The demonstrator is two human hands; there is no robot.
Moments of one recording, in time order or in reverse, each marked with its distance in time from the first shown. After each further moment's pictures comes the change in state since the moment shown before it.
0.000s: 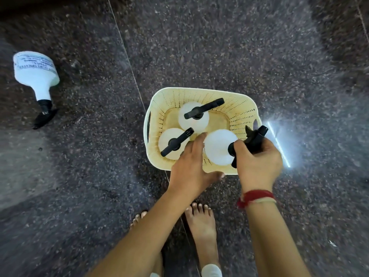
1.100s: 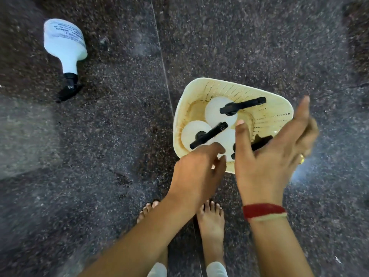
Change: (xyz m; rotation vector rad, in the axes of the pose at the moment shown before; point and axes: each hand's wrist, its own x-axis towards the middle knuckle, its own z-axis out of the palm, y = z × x) left_hand -0.033 -0.005 -0.056 -0.019 0.201 0.067; right_hand -0.061 -0.043 0.030 -0.188 0.063 -0.501
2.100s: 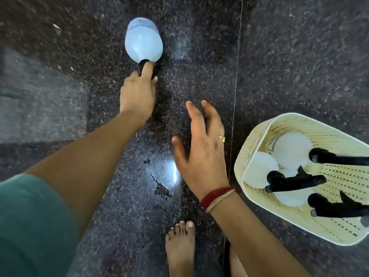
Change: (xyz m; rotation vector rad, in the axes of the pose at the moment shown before) left_hand 0.113 -0.255 -0.167 0.521 0.409 -0.294; right_hand -0.069 -0.108 0.163 0.029 -0.732 -0.541
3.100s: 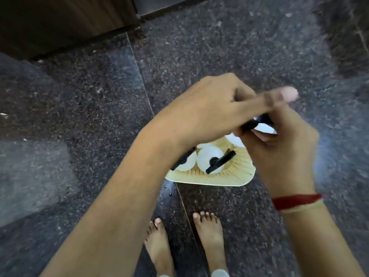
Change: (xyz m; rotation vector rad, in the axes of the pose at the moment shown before) left_hand -0.107 0.375 -0.187 -0.548 -0.827 0.601; right_hand -0.116 0.107 -0.274 0.092 0.610 0.158
